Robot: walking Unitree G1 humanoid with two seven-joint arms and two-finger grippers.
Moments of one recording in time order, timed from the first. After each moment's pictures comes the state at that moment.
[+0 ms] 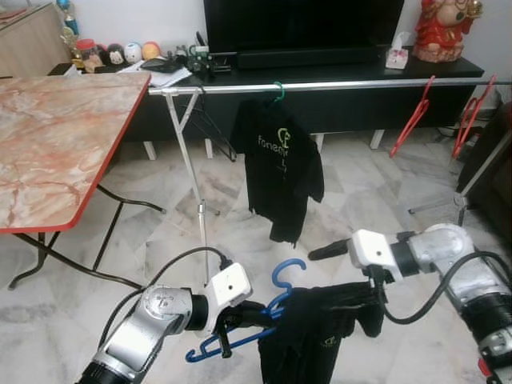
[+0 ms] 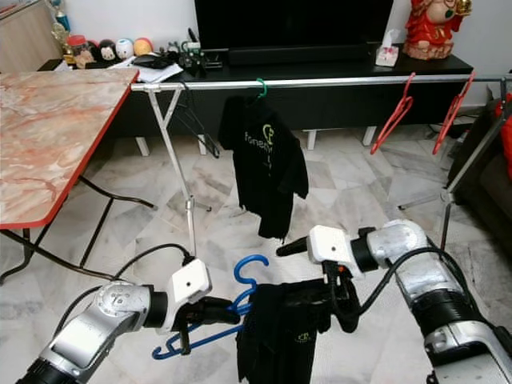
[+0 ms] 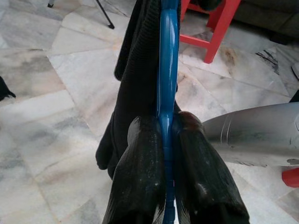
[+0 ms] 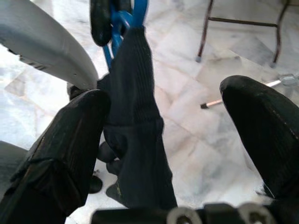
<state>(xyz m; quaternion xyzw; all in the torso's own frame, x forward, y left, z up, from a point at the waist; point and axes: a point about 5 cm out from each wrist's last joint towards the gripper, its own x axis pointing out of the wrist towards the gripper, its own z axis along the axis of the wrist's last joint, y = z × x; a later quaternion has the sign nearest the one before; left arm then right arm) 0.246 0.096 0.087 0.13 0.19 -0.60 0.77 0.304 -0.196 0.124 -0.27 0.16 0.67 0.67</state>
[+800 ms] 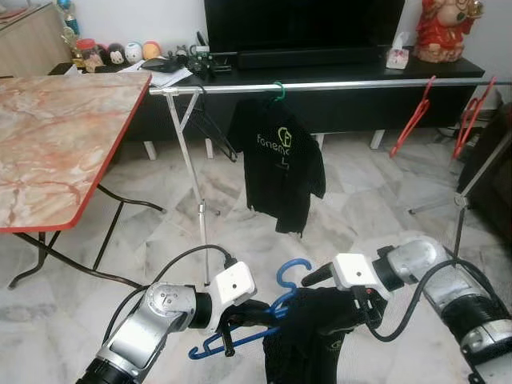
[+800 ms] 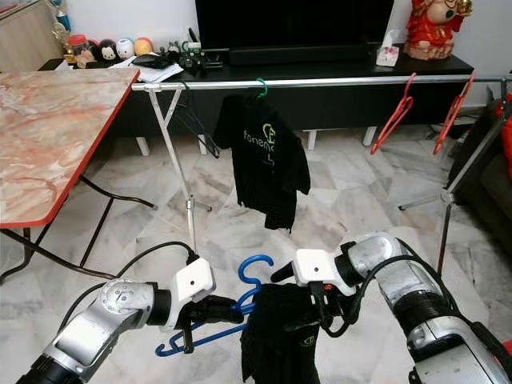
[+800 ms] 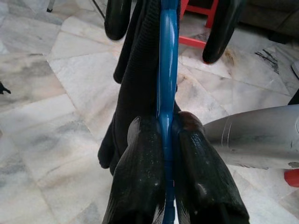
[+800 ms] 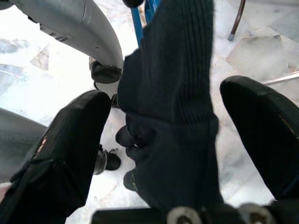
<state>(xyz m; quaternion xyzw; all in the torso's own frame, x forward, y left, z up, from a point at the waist) 0.249 0.091 0.090 0.14 0.18 -0.60 0.77 0.301 -0.186 0.096 -0.29 0.22 0.69 0.63</state>
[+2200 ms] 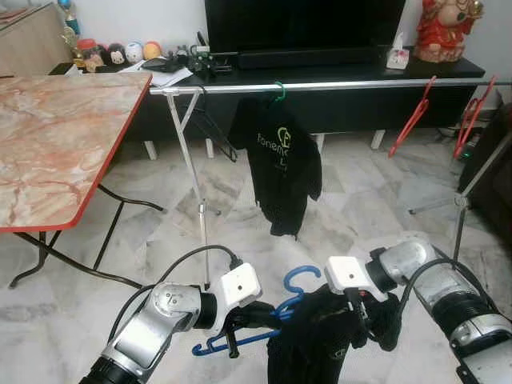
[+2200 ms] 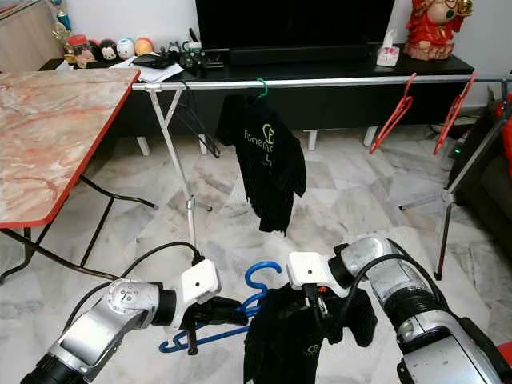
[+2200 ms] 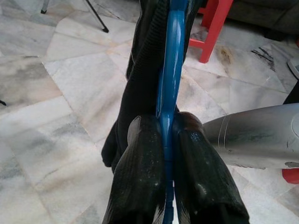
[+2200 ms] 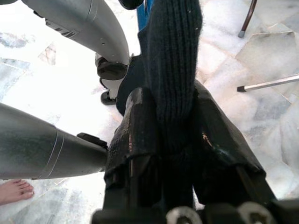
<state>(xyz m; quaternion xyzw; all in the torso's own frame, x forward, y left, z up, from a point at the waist) 0.247 0.084 0.090 0.14 0.18 -0.61 0.76 0.303 -0.182 0.090 -0.29 0.23 0.70 0.61</state>
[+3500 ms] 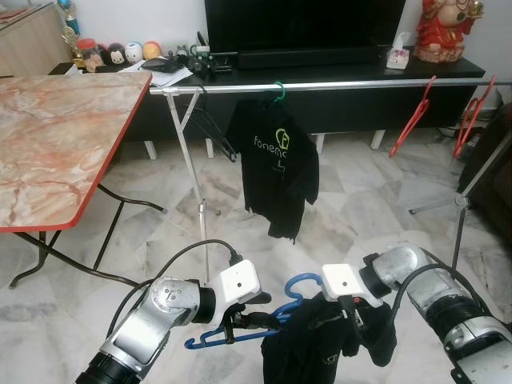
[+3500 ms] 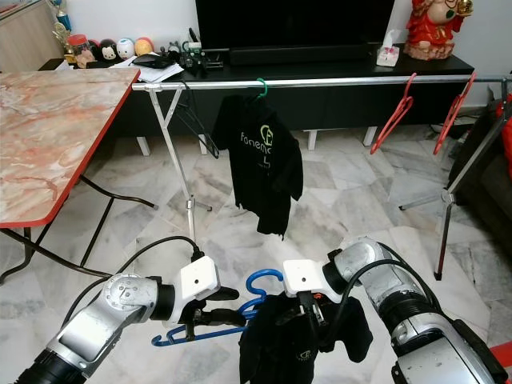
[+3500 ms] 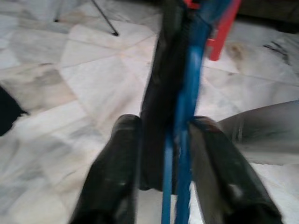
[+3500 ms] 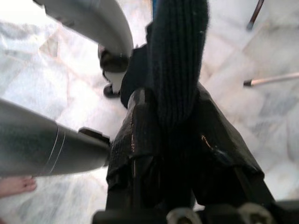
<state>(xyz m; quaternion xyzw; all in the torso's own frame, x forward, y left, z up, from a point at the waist) 0.256 0.094 0.099 0.17 0.16 -0.60 0.77 0.299 -0.178 0.074 -0.31 0.25 0.69 0.60</state>
